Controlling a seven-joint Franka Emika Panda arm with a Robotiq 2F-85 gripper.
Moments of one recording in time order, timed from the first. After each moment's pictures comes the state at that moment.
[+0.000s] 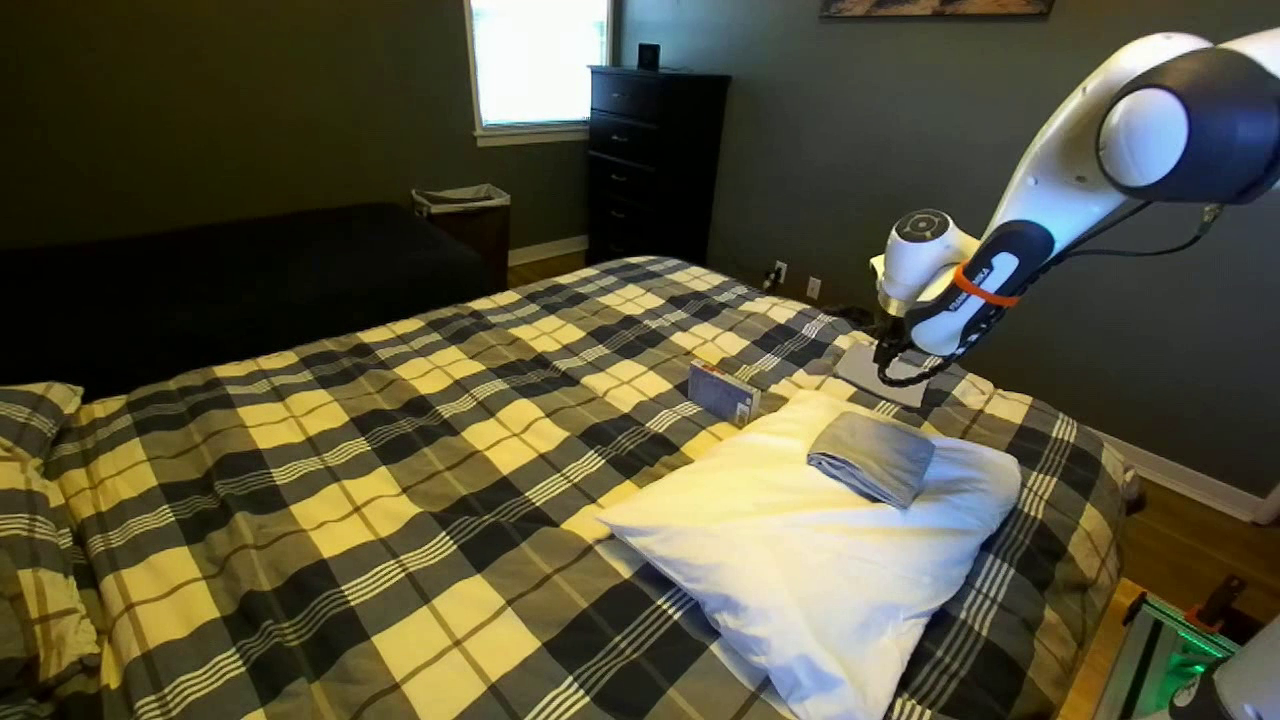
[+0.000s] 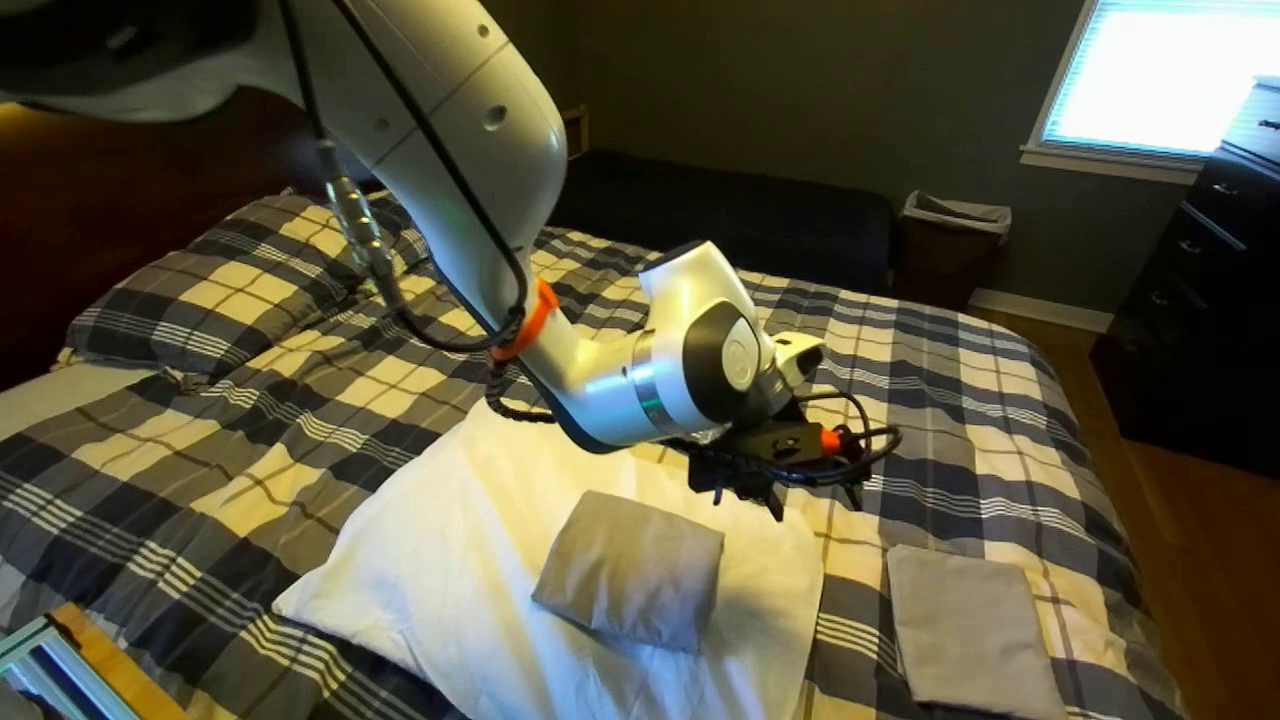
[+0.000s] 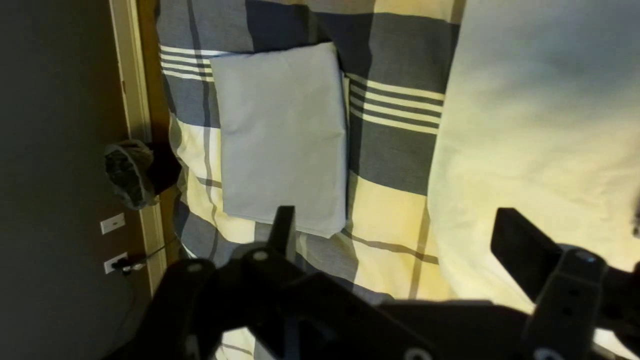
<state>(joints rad) -0.20 0.58 -0.46 -1.98 -0.71 2.90 -0.08</state>
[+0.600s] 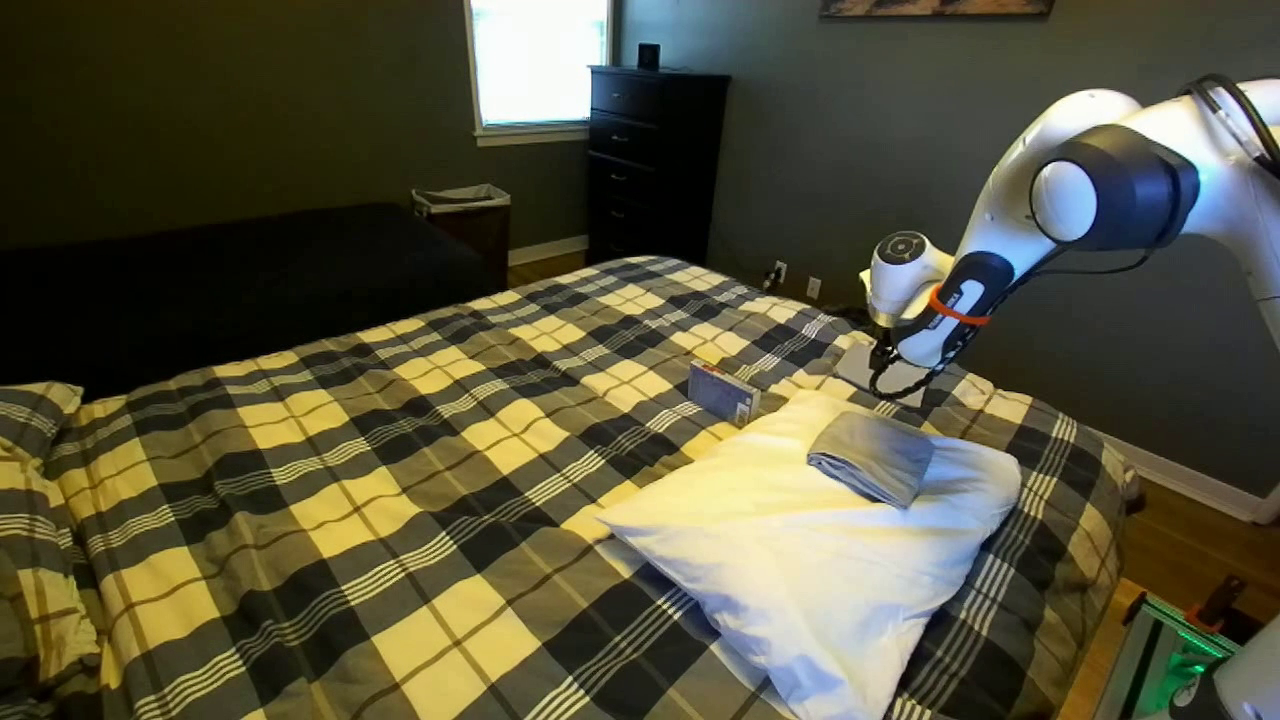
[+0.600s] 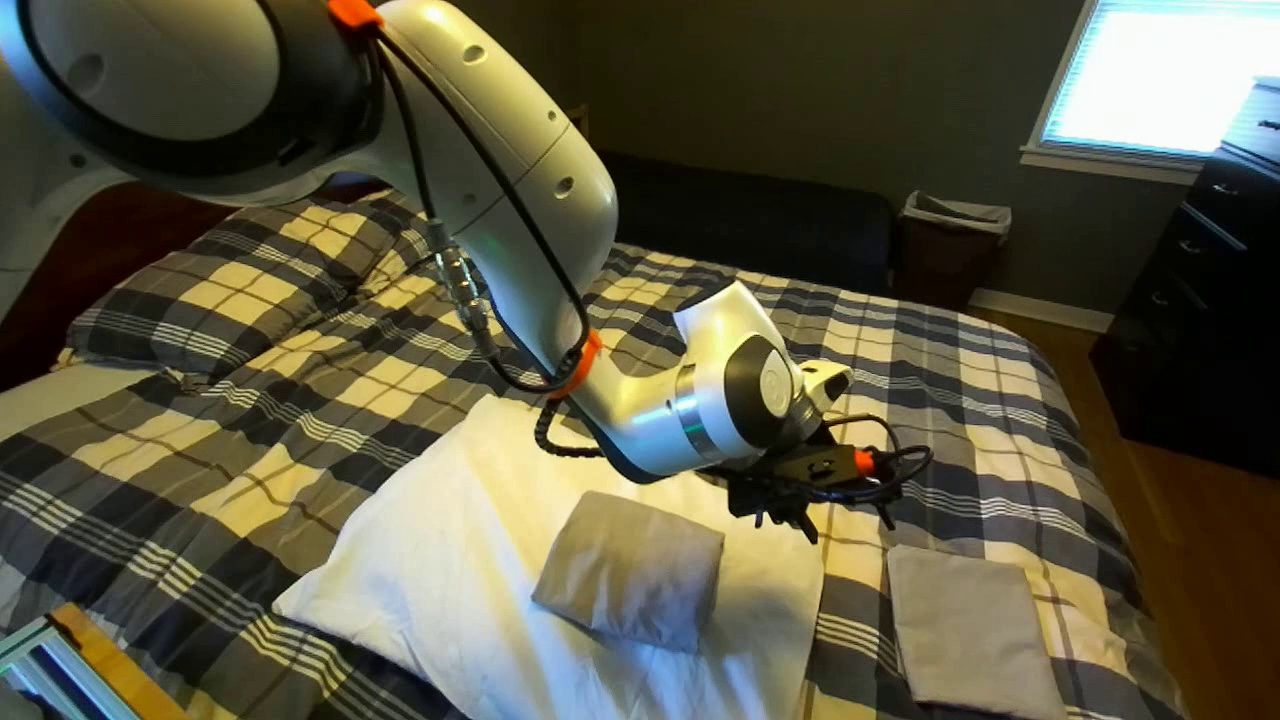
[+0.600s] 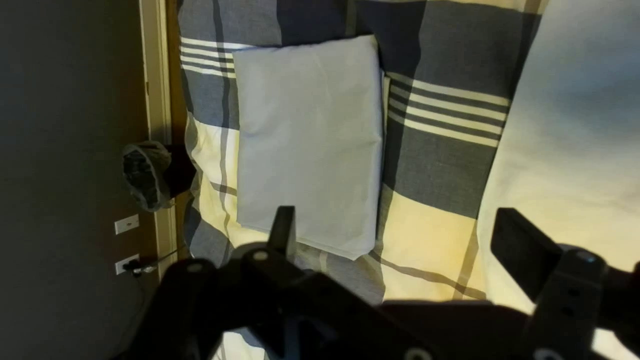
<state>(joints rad) -0.22 0.76 -0.48 -1.80 -0.71 2.90 -0.07</state>
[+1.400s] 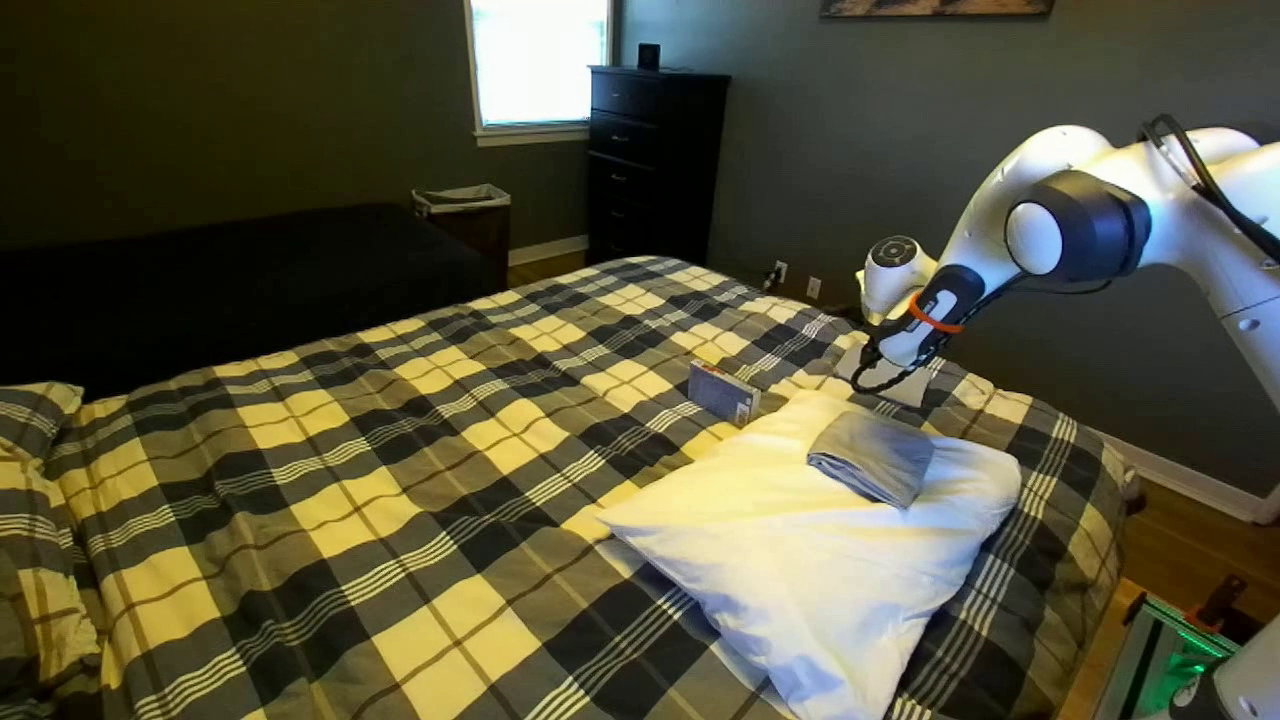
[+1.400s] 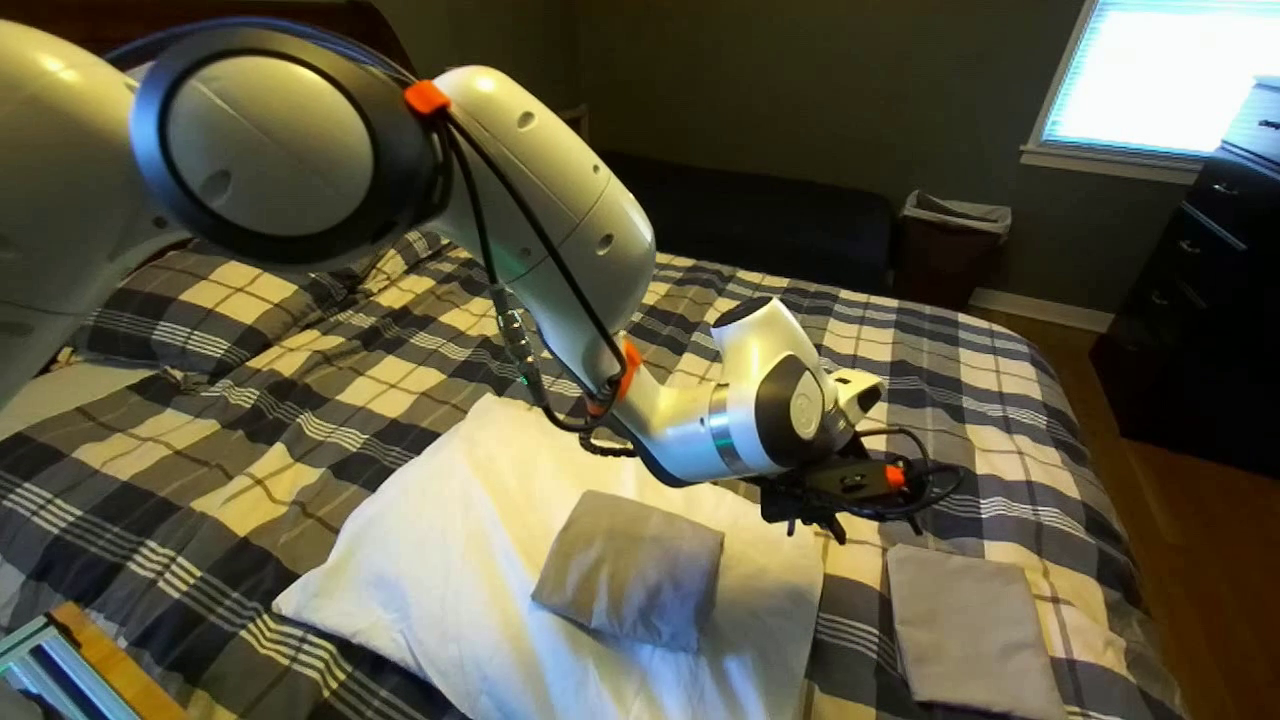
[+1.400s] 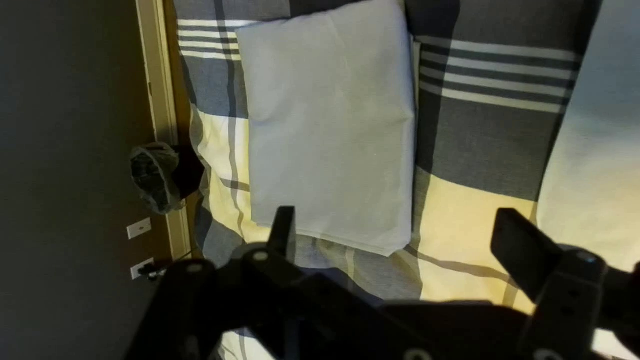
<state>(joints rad) -0.29 0.90 -0.43 -1.61 -0.58 2.89 -0.13</state>
